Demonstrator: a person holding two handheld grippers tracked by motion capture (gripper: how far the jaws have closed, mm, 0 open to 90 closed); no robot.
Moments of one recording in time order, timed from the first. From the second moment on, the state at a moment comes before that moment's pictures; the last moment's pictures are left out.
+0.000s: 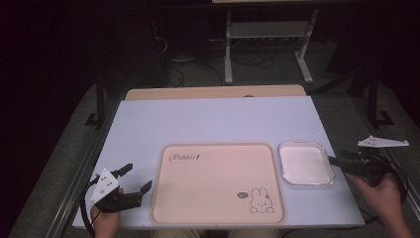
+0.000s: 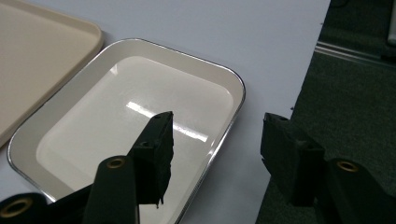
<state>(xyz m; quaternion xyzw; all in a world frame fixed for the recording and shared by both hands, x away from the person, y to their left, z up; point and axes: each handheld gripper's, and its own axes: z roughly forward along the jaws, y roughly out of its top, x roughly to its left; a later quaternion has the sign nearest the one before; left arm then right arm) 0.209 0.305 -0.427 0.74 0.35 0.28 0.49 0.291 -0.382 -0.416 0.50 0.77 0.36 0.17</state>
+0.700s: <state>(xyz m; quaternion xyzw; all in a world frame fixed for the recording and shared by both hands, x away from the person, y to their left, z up) 0.209 0.306 -0.427 0.74 0.35 0.28 0.49 0.317 -0.372 -0.423 0.61 0.73 0.29 0.08</state>
